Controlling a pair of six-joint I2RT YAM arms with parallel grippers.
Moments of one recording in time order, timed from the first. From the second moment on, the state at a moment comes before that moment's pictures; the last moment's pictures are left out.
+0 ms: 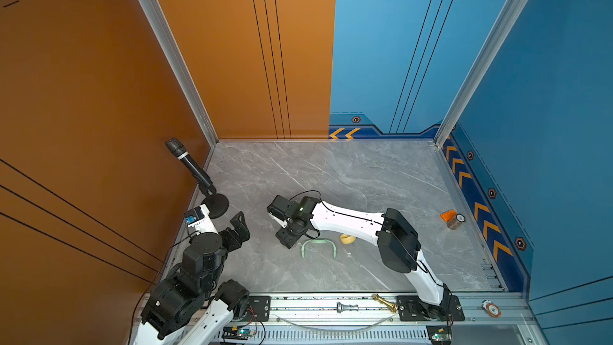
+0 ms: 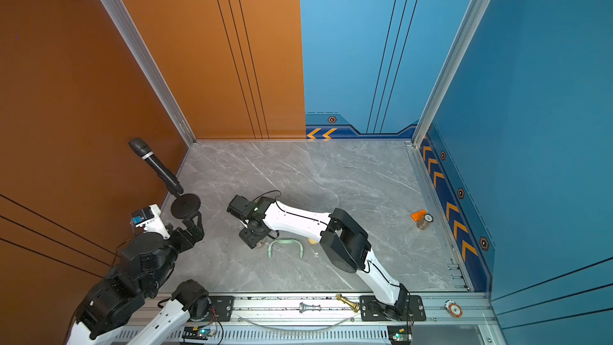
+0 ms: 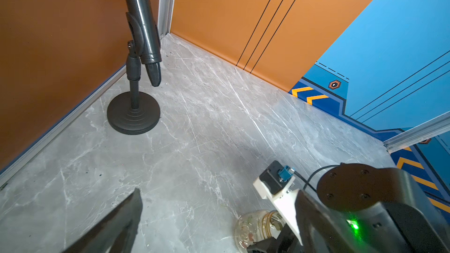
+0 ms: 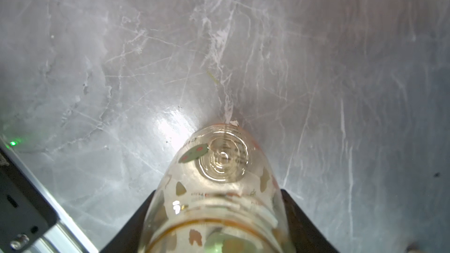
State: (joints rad) left arm -0.52 0.32 0.83 -0.95 -0.55 -0.66; right arm 1.12 2.20 1.88 -0.90 -0.01 0.20
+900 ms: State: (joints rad) left arm -0.65 1.30 0.56 0.97 0.17 -0.15; right arm 0.65 1.57 2.15 -1.28 -0.33 -0.02
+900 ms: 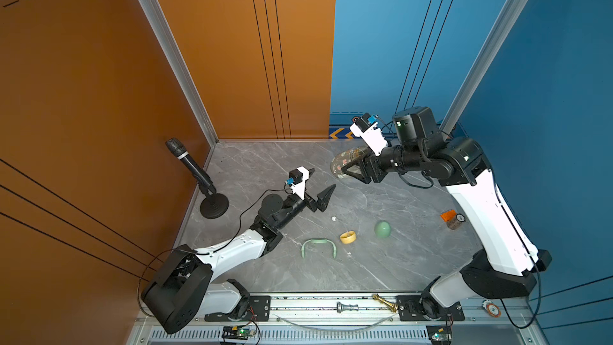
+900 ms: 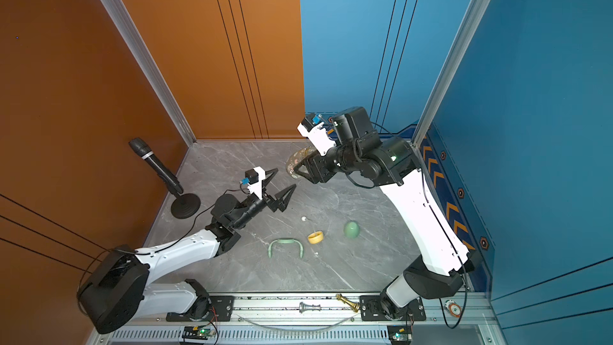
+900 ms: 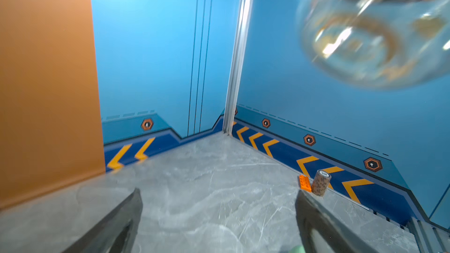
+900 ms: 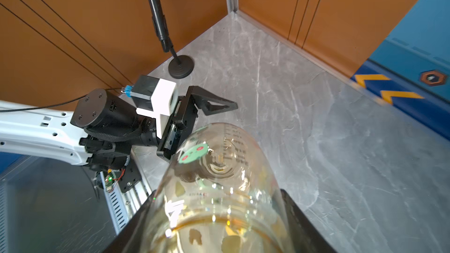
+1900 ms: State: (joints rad) left arm -0.67 1.27 0.49 1.18 0.36 -0.03; right arm 0.68 1.74 2.06 -1.33 -0.53 0.01
